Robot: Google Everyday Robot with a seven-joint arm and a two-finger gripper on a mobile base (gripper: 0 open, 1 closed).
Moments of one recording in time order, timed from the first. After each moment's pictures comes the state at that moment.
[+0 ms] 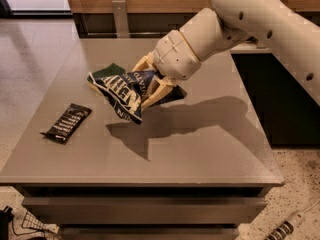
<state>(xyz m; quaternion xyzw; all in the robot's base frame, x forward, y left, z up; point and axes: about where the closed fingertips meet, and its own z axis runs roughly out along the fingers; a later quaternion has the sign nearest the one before) 0.508 0.045 0.916 -0.82 0.36 0.25 0.37</state>
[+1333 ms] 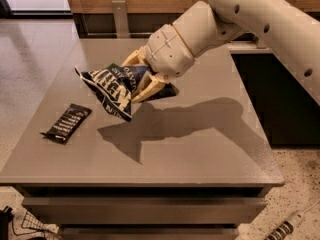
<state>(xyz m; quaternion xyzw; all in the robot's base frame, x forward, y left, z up) 0.496 0.061 0.931 -0.83 0.33 0.25 0.37</state>
